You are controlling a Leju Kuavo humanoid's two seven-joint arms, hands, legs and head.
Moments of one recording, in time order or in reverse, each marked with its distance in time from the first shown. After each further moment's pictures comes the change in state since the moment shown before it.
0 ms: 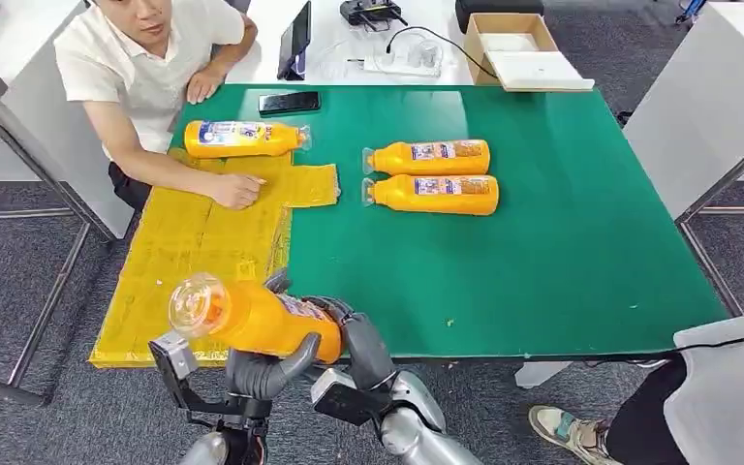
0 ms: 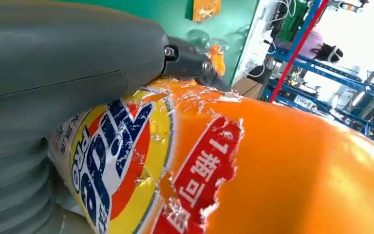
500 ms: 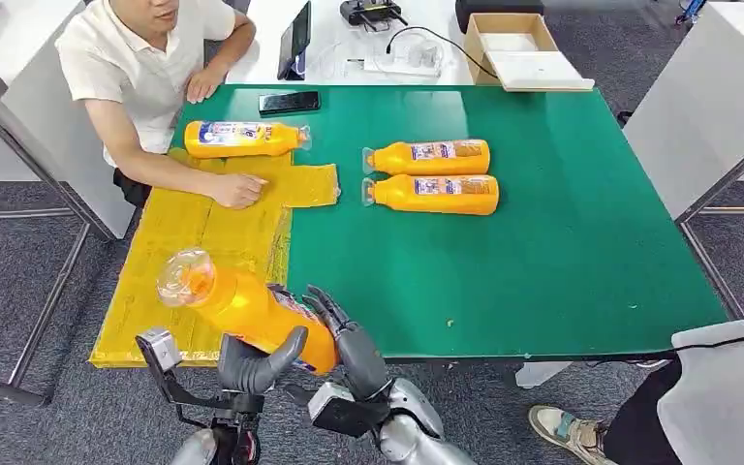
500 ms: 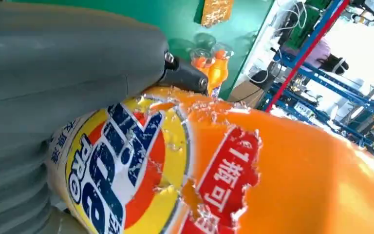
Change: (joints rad) left arm 0.010 -0.008 0.065 -0.016 0.106 -0.030 0.042; right arm 0.017 -0.008 0.036 0.008 -0.023 0.008 -0.055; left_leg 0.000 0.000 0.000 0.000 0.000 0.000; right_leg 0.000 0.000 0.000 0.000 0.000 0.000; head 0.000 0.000
